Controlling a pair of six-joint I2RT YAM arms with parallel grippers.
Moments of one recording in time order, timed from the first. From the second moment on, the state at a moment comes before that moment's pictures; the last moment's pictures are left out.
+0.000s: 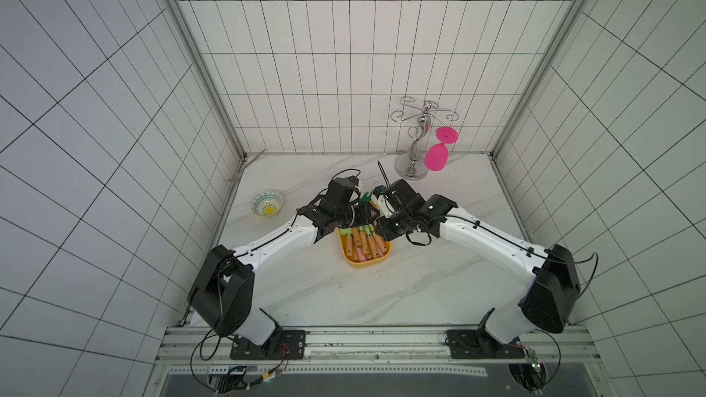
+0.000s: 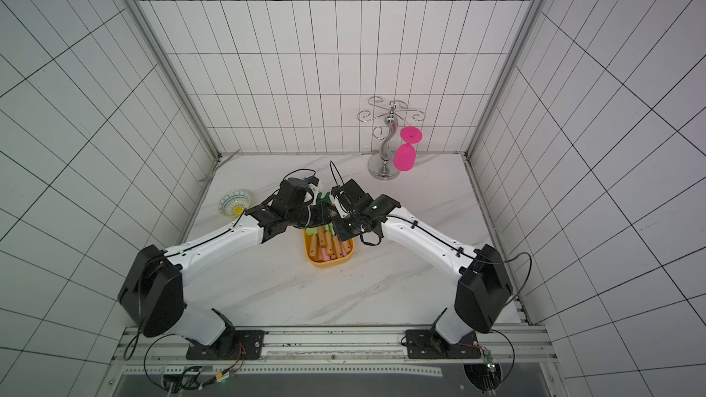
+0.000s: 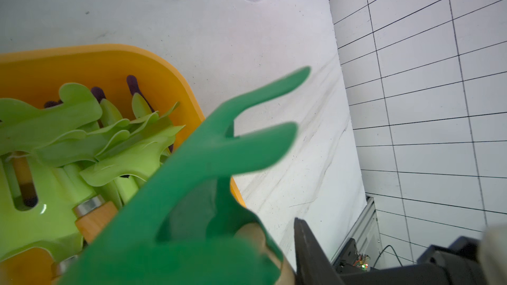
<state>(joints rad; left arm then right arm) -0.62 1.52 1.08 -0.21 0.37 -0.76 0.91 1.56 1.34 -0.79 -0.09 0.31</state>
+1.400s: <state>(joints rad) -0.49 1.47 0.70 0.03 0.37 -0.80 0.92 1.60 1.34 -0.85 0.10 0.24</state>
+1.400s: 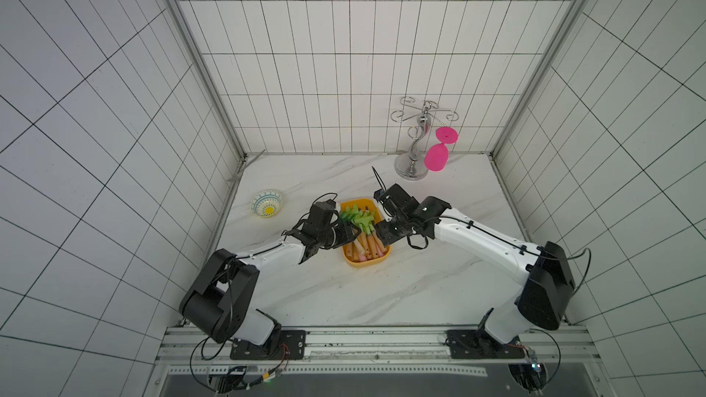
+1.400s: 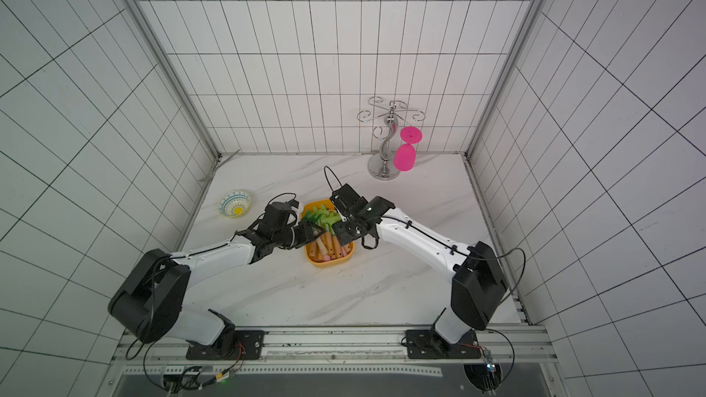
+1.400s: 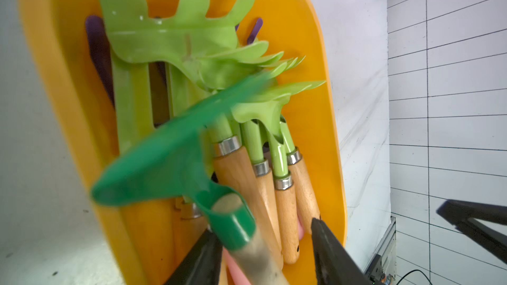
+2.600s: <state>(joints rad) -0.01 1.02 0.78 -0.62 0.16 -0.68 0.94 1.94 1.55 -0.73 0.07 0.17</state>
